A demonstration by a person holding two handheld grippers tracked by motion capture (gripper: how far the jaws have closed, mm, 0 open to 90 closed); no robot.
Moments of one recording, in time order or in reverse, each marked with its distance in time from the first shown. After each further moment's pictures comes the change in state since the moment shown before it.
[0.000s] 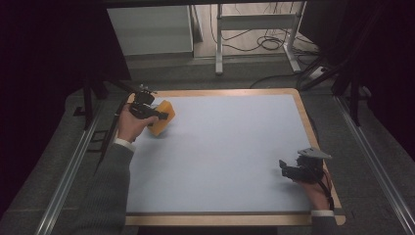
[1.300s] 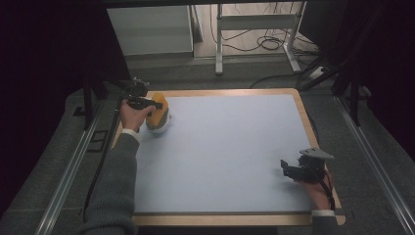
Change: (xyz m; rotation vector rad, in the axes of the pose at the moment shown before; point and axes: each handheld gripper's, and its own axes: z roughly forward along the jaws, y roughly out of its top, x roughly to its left) left arm 0.054 0.011 0.034 -0.057 0.077 -0.228; right arm -0.005 -0.002 0.001 0.001 -0.001 0.027
